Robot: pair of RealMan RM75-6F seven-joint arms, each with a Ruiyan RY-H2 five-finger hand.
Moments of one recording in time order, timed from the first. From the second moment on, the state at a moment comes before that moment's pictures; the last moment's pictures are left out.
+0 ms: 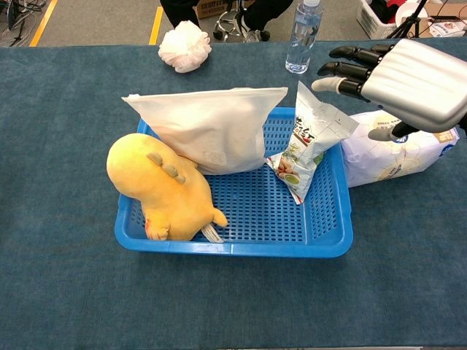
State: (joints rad) left arm -0.11 -1.18 -0.05 -1.61 1.42 1.43 0.12; right arm 0.53 -1.20 0.06 -1.53 -1.89 1.16 -0.41
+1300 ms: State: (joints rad) left arm -0.10 -1.18 -0.04 -1.60 1.42 1.45 0.09; right arm 0.62 -1.31 0.01 -1.42 -1.87 1.14 -0.35
